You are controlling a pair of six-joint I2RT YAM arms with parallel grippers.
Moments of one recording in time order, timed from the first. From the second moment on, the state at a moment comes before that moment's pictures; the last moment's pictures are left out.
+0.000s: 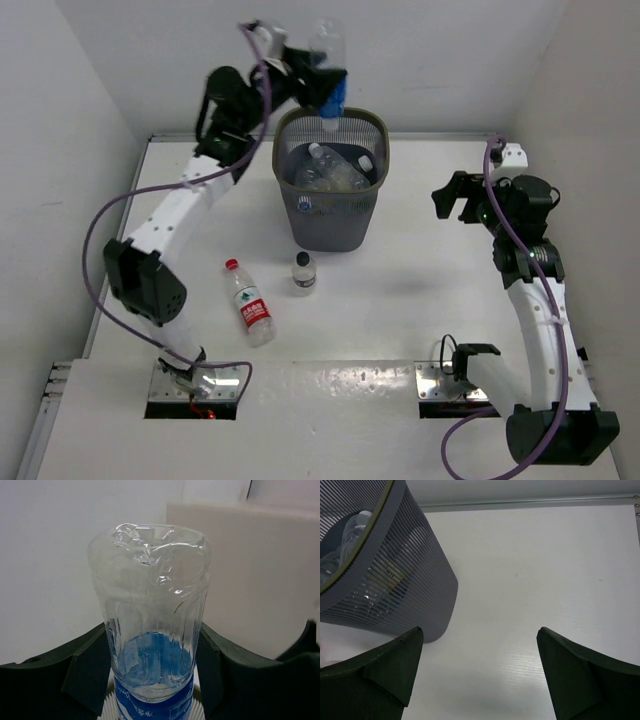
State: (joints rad) left arm -0.40 1.67 1.83 0.39 0.47 -0.27; right arm -0.05 0.92 0.93 -0.33 -0.24 0.12
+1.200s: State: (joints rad) left arm -0.51 1.77 1.48 0.35 0.47 -0.44; right arm -0.05 0.89 0.88 -0.31 -0.24 0.10
